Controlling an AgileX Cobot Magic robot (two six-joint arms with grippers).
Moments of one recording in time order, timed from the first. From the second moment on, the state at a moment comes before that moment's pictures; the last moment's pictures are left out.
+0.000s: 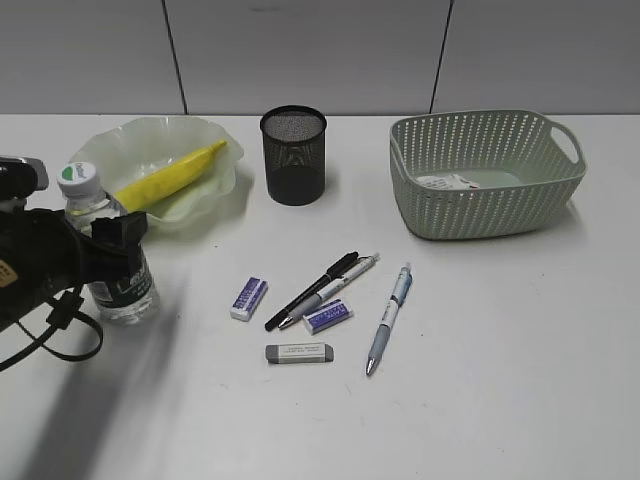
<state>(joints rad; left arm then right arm) -0.42 1.70 -0.36 -0.21 -0.92 -0.05 0.17 -0.01 -0.51 0.03 1.04 -0.04</state>
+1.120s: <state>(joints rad) -0.37 1.03 -0.41 -0.30 -0.49 0.03 0.17 -0.01 -0.51 0.03 1.04 -0.04</state>
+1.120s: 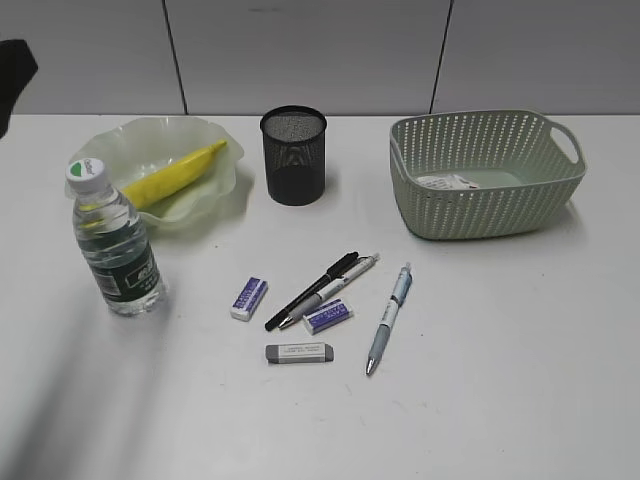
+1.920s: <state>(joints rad) -0.20 0.36 -0.62 -0.01 1.14 0.05 0.17 -0.01 -0.51 0.03 1.04 -0.04</state>
